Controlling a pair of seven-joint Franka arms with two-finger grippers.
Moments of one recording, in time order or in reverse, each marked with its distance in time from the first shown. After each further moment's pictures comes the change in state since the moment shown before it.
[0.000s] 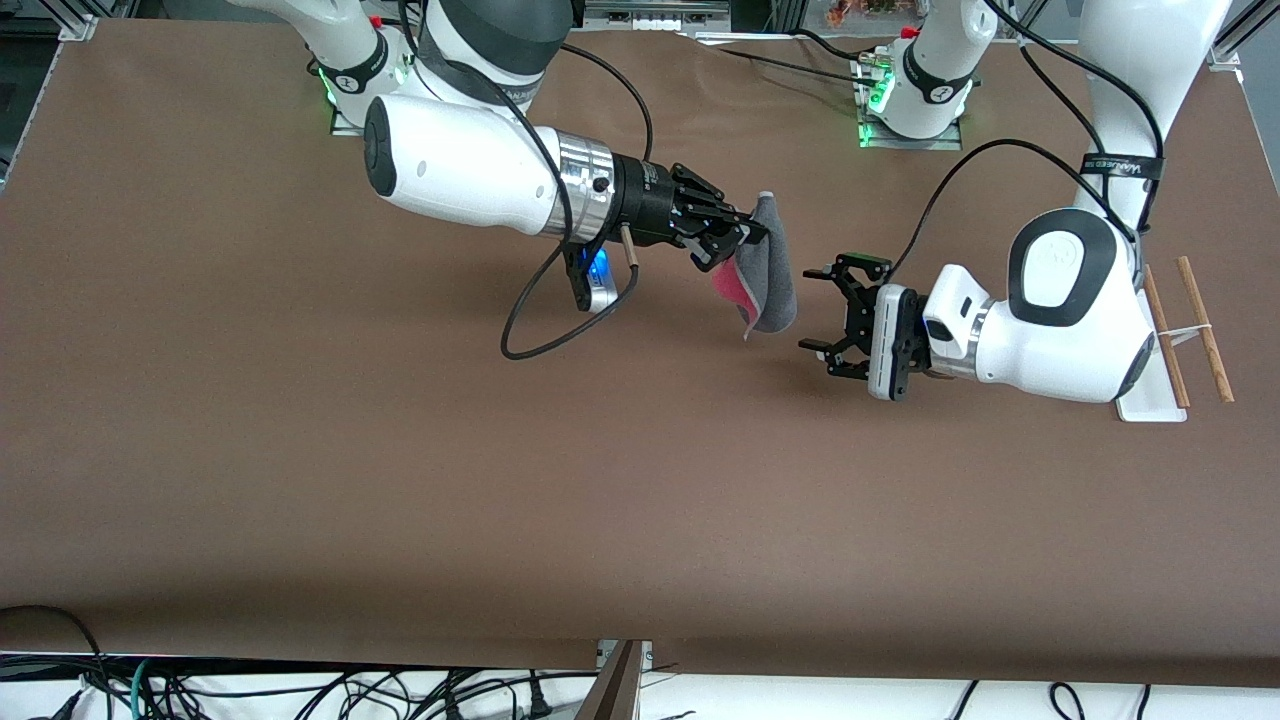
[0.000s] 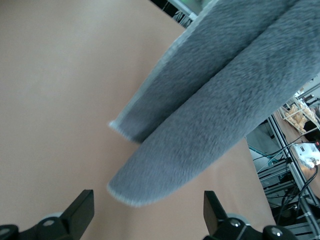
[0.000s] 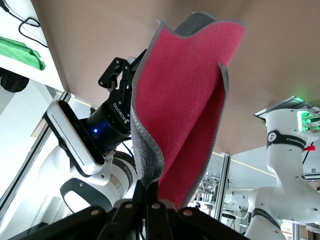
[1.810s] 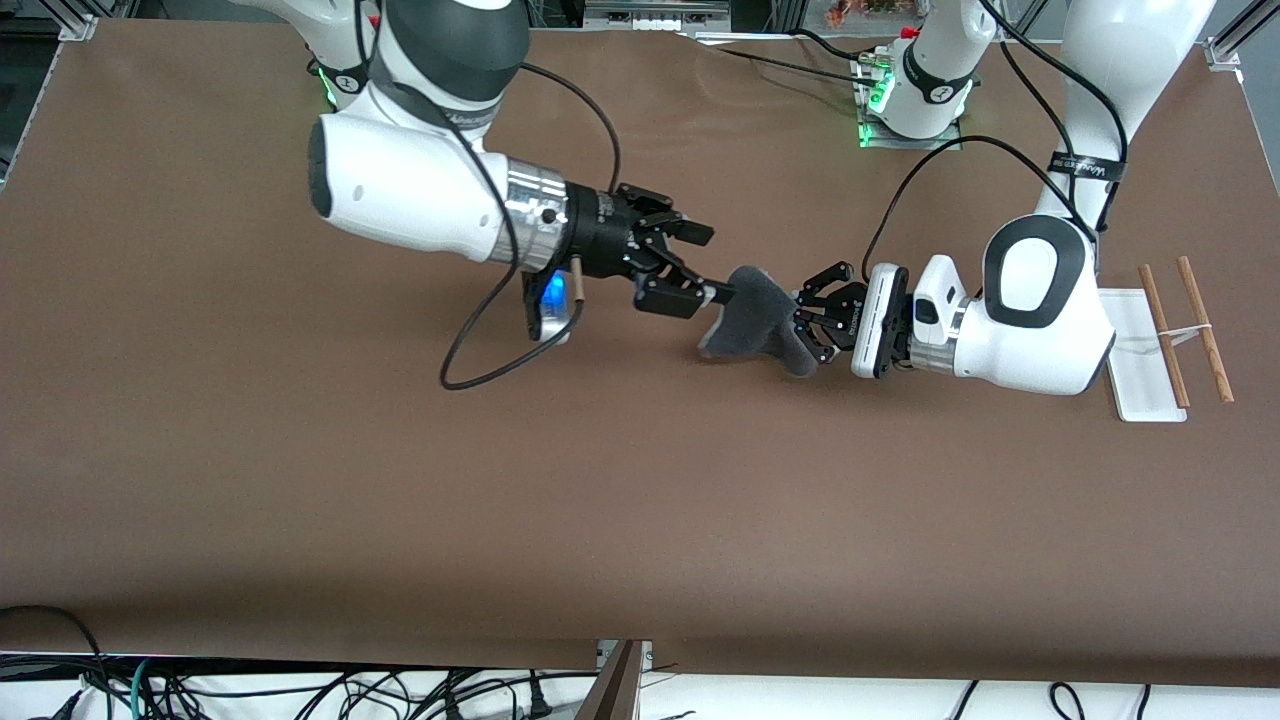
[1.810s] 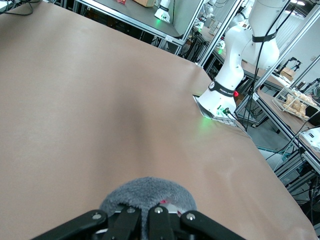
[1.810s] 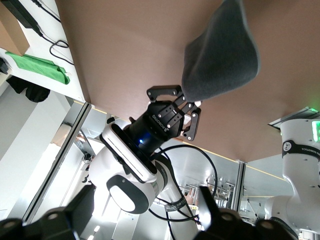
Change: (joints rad) left arm 0.002 -0.006 -0.011 -0.093 -0.114 0.056 0.287; right arm -0.087 -0.020 -0.008 -0.013 -0.003 -0.020 -0.030
